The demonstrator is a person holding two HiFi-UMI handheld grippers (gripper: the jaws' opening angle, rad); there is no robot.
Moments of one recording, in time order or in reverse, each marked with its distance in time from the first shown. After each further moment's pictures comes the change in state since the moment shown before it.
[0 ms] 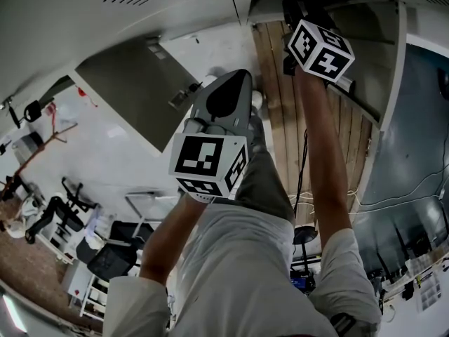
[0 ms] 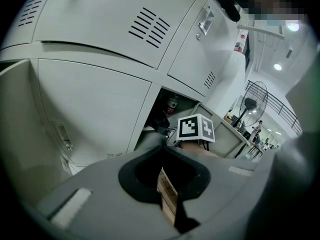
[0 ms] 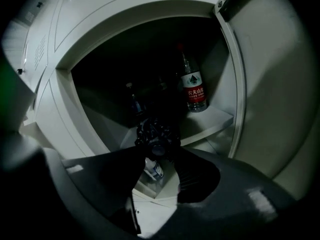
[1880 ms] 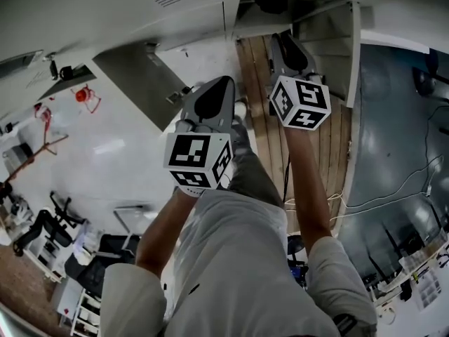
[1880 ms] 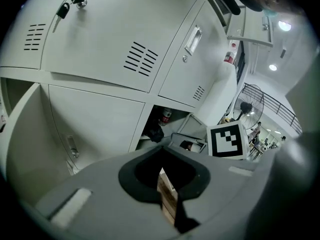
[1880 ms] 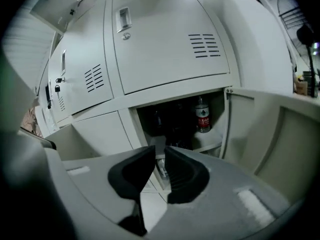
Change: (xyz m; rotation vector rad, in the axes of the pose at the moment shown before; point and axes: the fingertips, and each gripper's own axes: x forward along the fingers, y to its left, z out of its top) left arm -0.046 -0.017 0.020 0.027 -0.075 -0.010; right arm -0.125 0.060 0.024 -0.144 -0.060 0.061
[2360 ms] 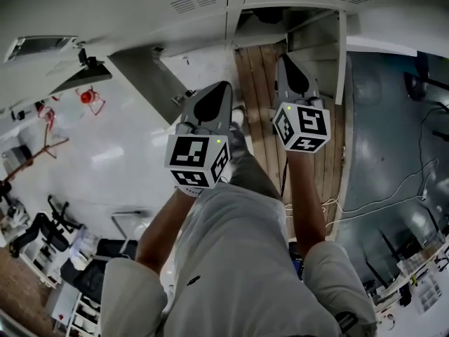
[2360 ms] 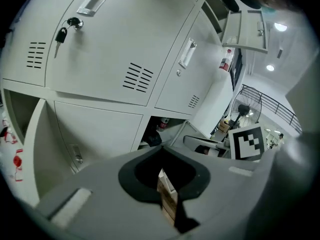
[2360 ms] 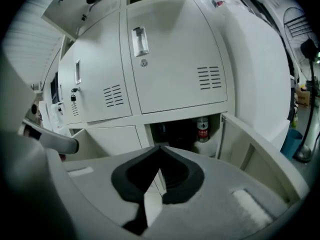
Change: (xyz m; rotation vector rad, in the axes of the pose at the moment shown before) left arm -0.030 -0.009 0.022 0.018 -0.036 -0.008; right arm -0.061 0.022 0.031 -0.068 -0.028 0.001
